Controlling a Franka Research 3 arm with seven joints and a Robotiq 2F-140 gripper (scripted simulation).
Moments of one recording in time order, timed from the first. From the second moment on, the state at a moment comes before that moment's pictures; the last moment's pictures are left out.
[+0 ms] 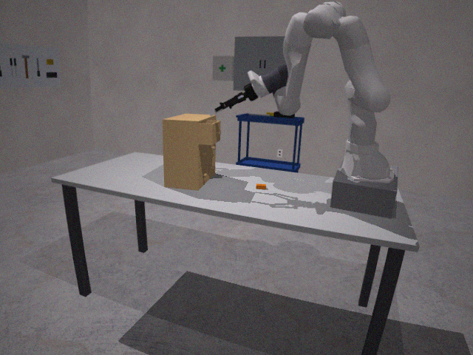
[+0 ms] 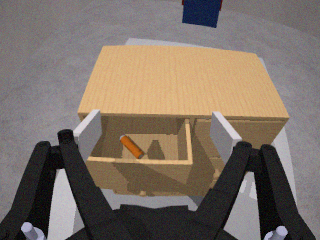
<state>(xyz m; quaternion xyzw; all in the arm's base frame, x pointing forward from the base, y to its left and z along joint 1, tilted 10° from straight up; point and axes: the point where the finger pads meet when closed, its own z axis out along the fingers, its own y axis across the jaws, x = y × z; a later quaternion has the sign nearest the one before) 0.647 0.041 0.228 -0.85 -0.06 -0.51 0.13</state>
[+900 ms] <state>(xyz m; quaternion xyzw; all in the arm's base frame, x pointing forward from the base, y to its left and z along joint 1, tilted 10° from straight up) 0.580 0.022 0.226 -0.85 -0.03 -0.50 0.15</state>
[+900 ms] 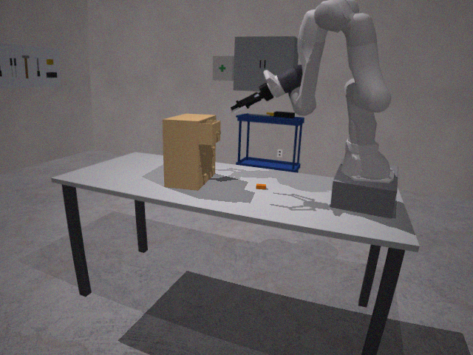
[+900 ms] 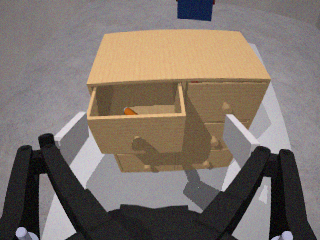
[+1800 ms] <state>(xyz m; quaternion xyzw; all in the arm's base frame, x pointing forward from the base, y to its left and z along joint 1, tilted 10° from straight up) 0.485 0.000 0.232 -0.85 -0.04 -0.51 0.15</state>
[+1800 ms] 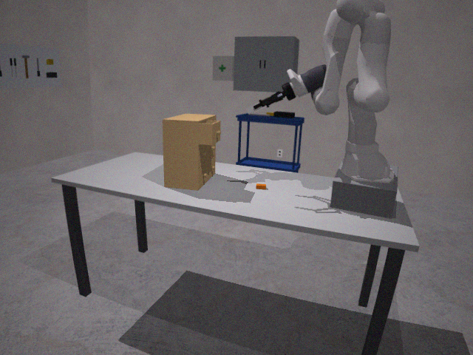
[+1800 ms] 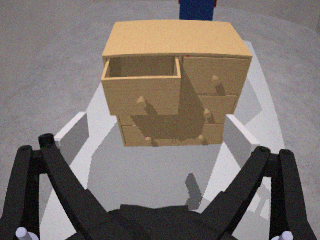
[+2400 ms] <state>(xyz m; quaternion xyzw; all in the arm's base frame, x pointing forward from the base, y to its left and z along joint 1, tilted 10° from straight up) 0.480 0.000 0.232 -0.85 -0.06 -0.51 0.14</state>
